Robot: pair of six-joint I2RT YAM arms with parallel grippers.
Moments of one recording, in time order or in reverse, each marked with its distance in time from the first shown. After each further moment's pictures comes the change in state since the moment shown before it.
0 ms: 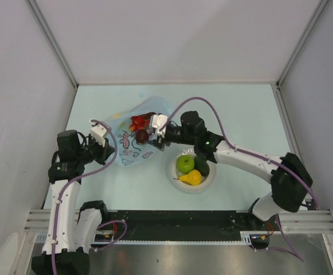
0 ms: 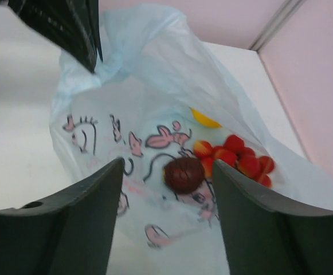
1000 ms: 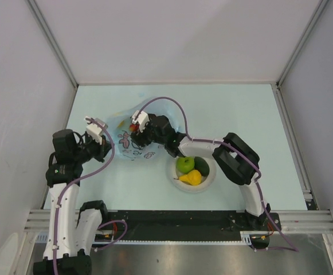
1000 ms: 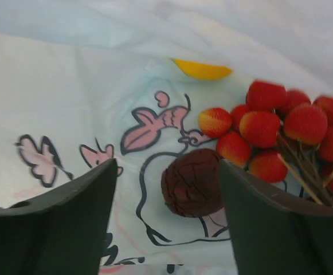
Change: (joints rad) left arm 0.016 -0.030 0.031 0.043 0.024 -0.054; right arm 0.047 0.580 0.303 0.166 0.300 0.329
